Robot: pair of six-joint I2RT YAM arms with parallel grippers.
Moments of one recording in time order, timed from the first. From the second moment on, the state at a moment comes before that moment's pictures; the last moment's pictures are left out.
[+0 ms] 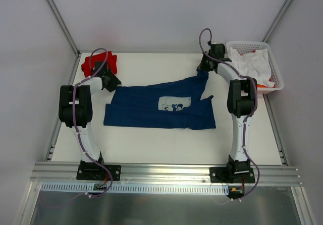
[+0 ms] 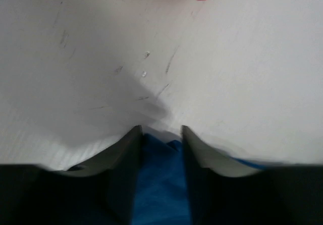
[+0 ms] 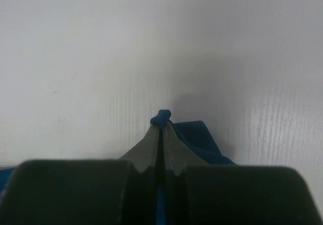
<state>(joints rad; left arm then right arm) 0.01 1.96 1.25 -0.15 0.08 -0.75 0.14 2.32 1.89 -0.30 -0.16 0.30</state>
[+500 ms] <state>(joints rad) 0.01 1.99 1.25 -0.16 0.10 -0.75 0.14 2.28 1.85 -0.29 -0.16 0.30</state>
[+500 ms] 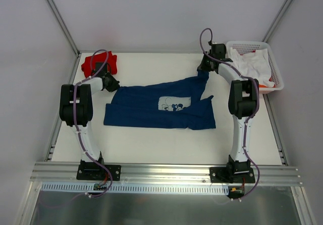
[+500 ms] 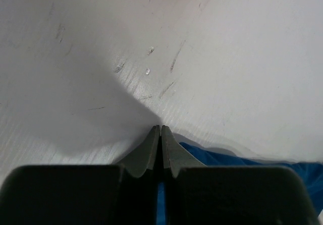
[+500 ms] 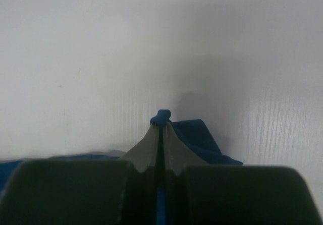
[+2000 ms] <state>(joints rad) 0.01 1.51 0.89 -0.18 -0.07 -0.75 0.36 1.34 1.17 -0.37 -0.05 0.25</state>
